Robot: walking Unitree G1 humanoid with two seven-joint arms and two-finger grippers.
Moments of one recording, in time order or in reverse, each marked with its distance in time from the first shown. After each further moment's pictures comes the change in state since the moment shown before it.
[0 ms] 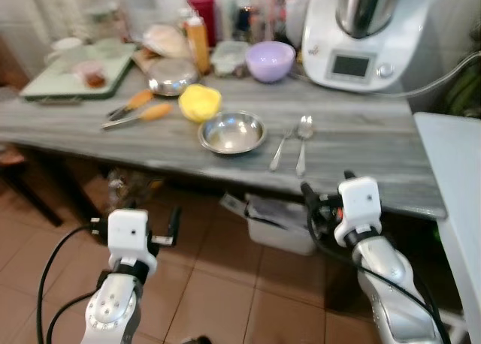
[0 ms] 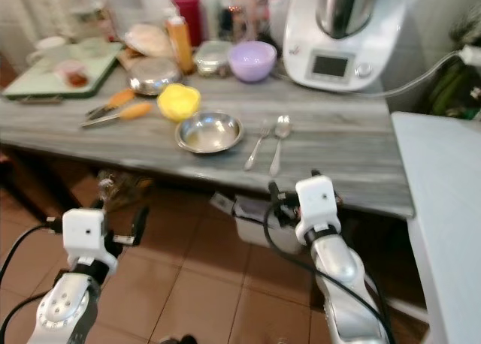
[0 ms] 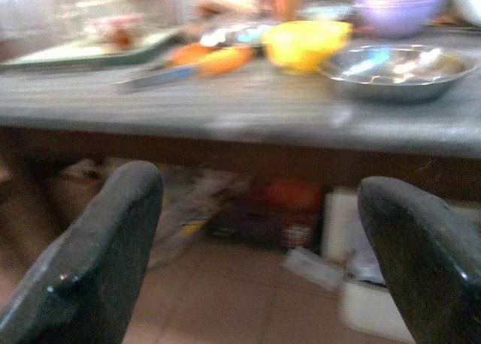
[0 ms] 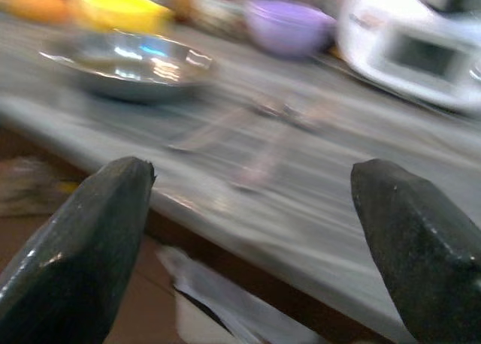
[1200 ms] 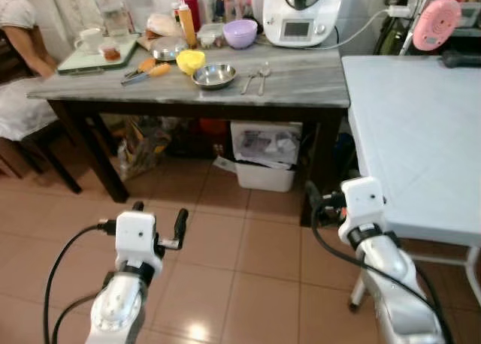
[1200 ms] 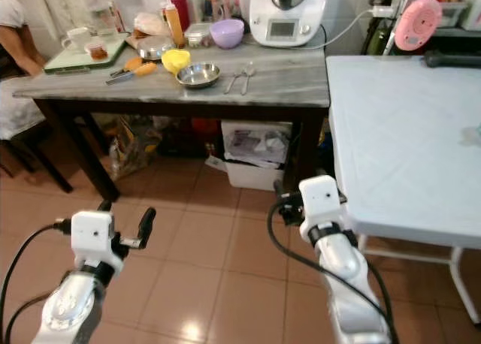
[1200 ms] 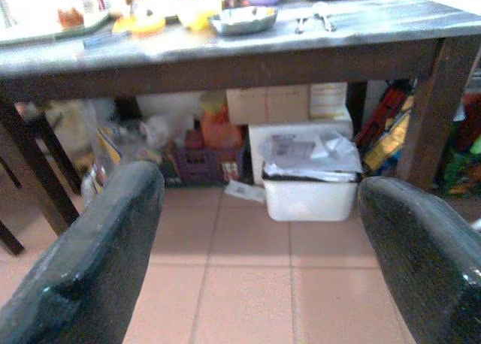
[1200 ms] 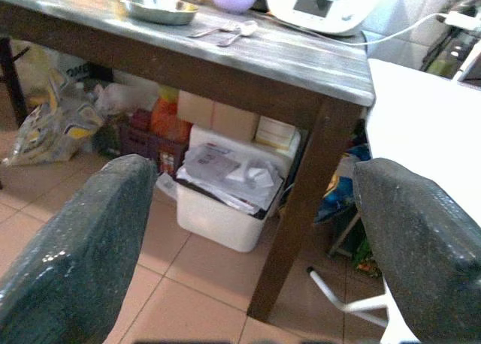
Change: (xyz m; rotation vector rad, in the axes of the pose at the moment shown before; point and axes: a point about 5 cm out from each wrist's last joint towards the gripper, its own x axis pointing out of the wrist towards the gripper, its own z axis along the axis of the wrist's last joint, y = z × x) left arm -0.003 -0.005 -0.008 -0.002 0.045 -0.047; right arm -0.003 0.001 -0.008 0.001 0.023 -0.013
